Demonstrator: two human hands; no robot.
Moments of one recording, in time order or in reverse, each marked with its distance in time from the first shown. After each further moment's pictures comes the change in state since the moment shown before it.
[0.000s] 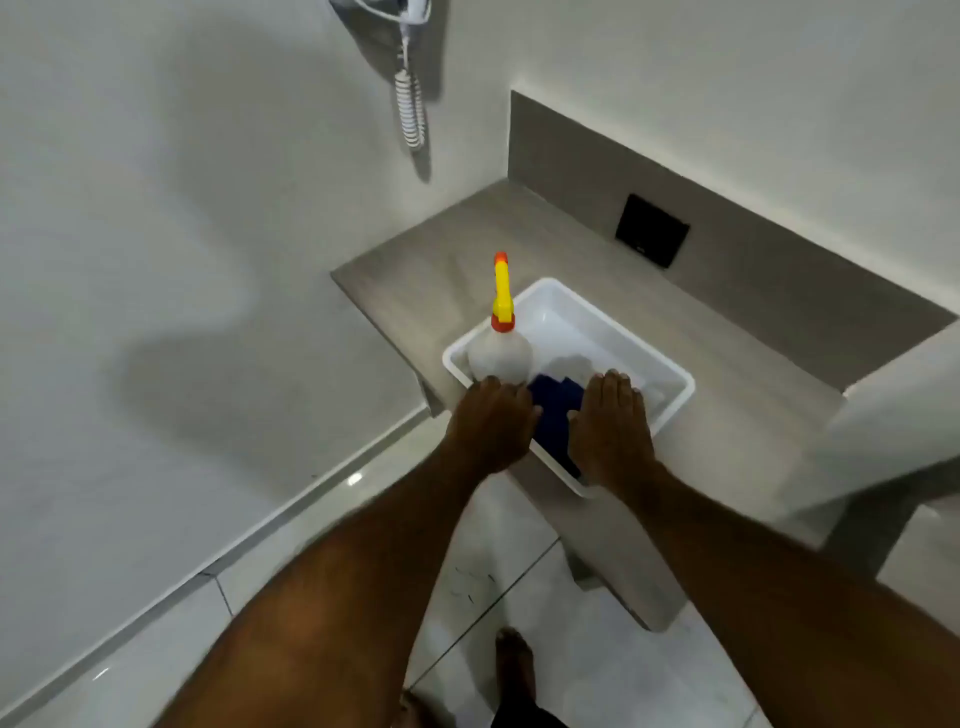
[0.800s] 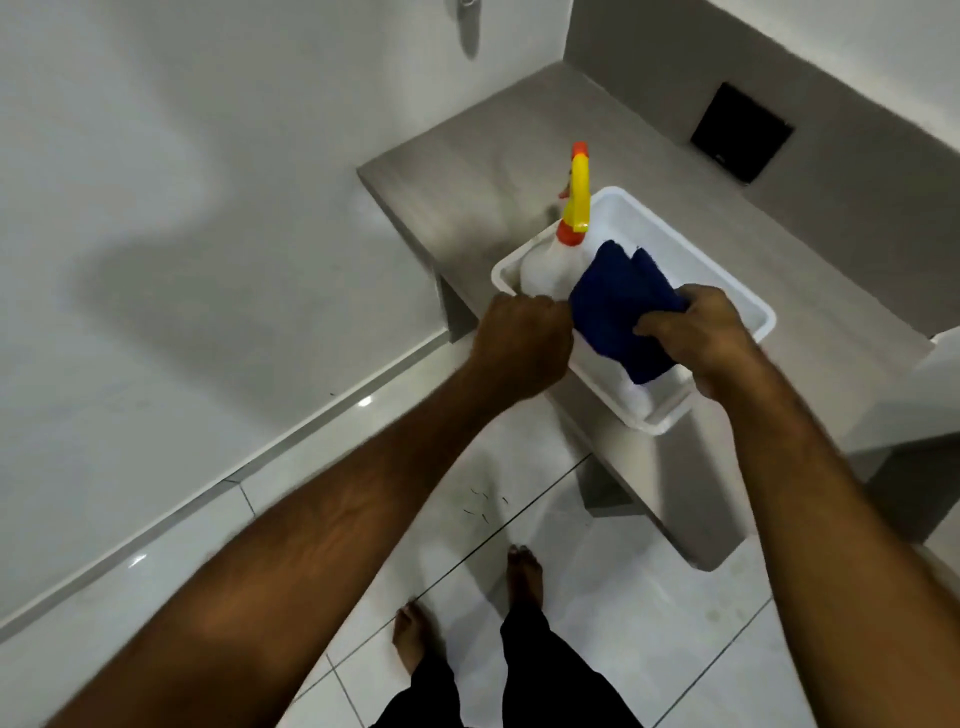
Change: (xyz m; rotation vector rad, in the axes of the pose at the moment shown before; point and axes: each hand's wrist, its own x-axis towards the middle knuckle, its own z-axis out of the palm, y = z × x) left_hand -0.015 -0.036 -0.027 -0.176 -0.038 -0.098; right_hand 0.017 -0.029 -0.071 0.849 -0.204 0.372
